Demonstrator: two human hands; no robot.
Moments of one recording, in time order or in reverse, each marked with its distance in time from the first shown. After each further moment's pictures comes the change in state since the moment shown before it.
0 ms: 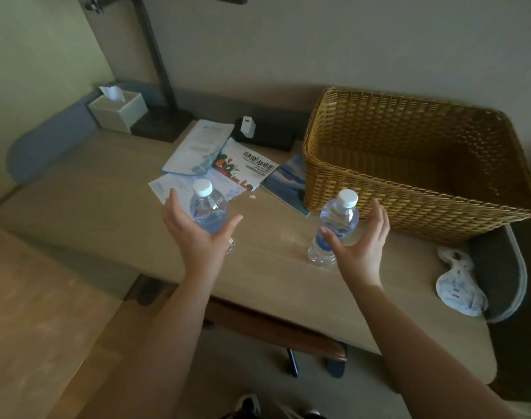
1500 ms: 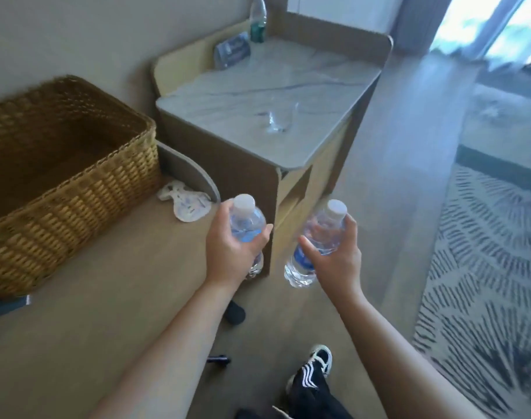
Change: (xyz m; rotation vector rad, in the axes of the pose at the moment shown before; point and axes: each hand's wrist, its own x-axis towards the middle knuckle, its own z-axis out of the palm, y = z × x) left_hand -0.284 0.157 0.128 -0.431 -1.384 0.555; right_hand -0.247 0.049 -0.224 -0.158 1.010 0.548
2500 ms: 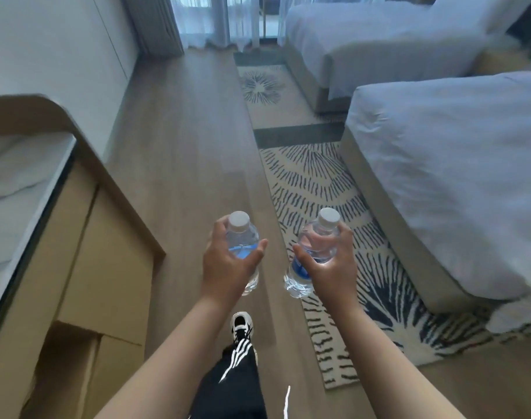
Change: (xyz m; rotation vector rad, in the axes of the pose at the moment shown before) left_hand 0.081 0.197 0.597 -0.243 -0.717 0.179; right_hand 0.283 0.209 -0.414 -0.111 0.708 0.252
